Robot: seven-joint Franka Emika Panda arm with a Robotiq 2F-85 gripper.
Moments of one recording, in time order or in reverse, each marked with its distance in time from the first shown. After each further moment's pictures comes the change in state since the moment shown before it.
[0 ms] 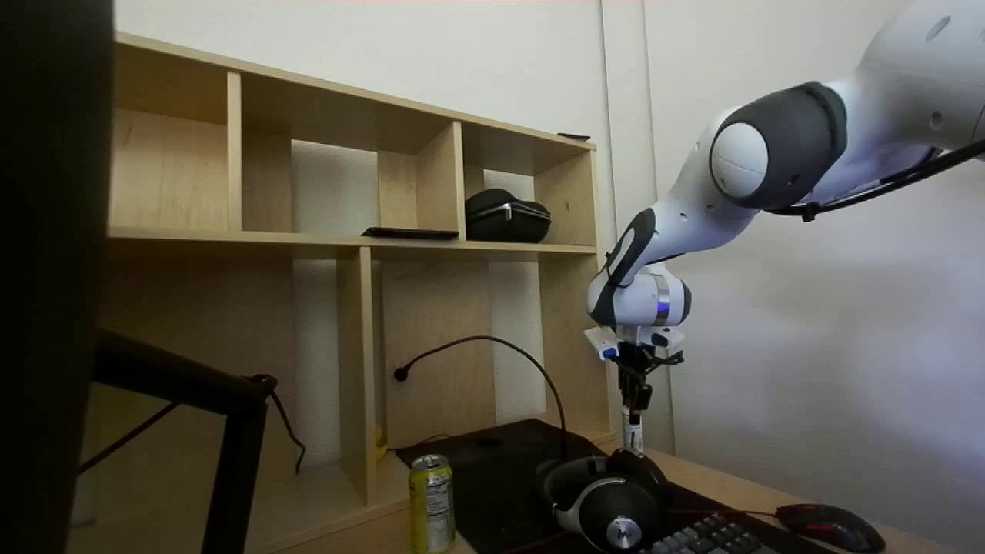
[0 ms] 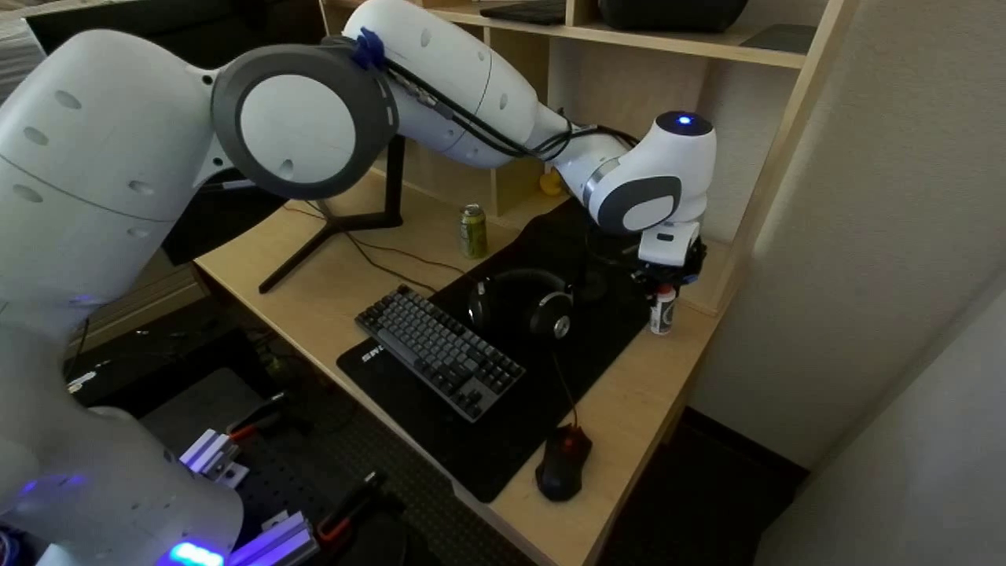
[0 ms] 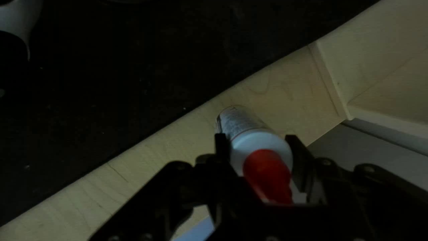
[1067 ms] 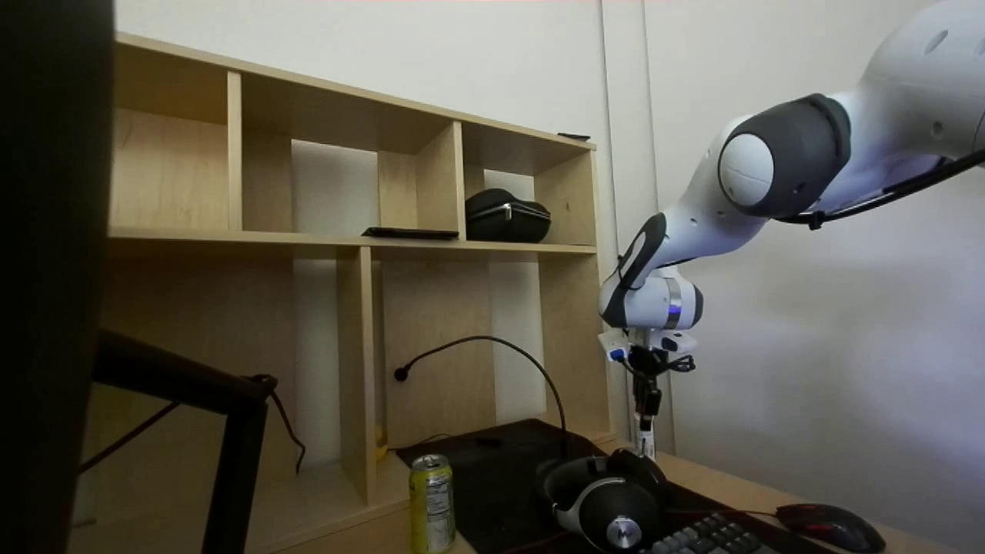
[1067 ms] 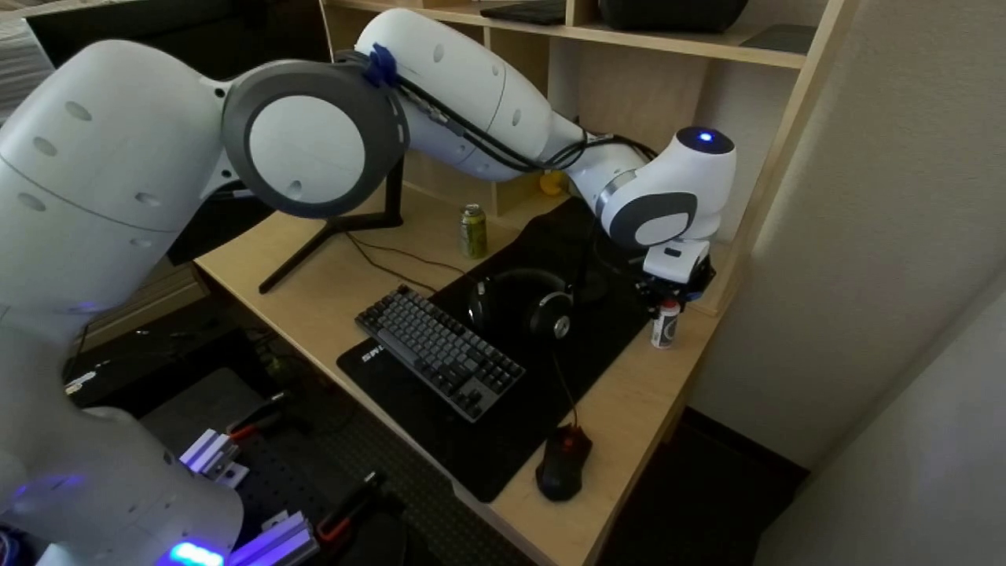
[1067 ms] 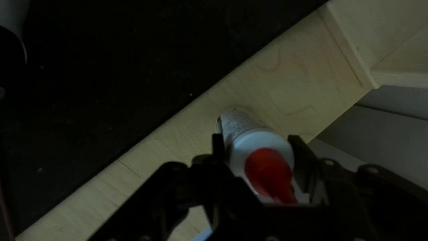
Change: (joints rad) arm -0.057 0.023 0.024 0.030 0.019 -0.050 0.076
